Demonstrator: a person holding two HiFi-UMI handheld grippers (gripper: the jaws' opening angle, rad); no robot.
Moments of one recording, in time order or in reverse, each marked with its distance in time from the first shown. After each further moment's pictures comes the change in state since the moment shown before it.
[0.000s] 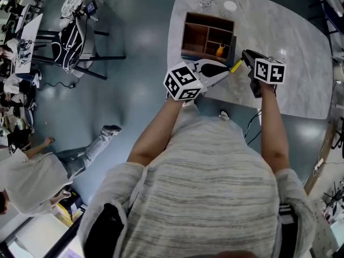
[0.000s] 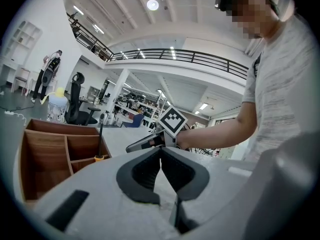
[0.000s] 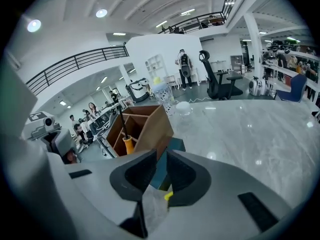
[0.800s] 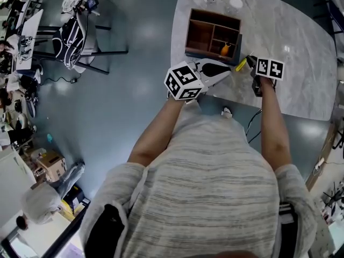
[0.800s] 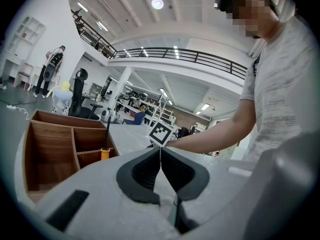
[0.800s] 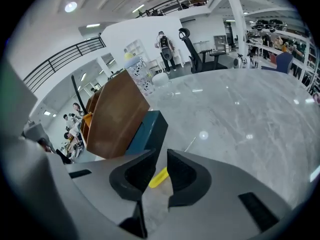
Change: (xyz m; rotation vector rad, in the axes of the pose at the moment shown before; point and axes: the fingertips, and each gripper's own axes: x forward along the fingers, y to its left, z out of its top) left arm -0.010 0.010 -0.011 -0.040 0.013 0.006; right arm 0.037 -0.050 -0.067 0.182 0.181 -0.118
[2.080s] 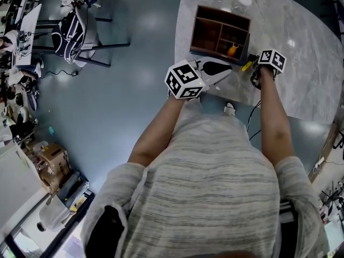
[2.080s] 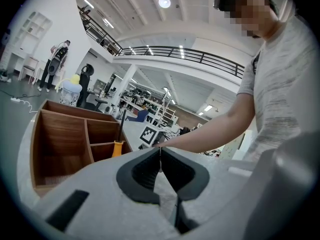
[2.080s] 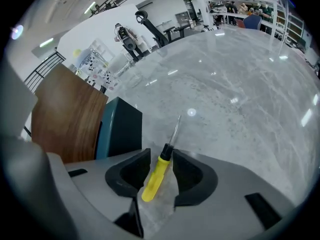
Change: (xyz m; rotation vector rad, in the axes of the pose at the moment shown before) left arm -0.005 0.027 -0.012 -0.055 0.017 0.020; right arm 0.057 -0.039 -0.027 0.371 0.150 -0.100
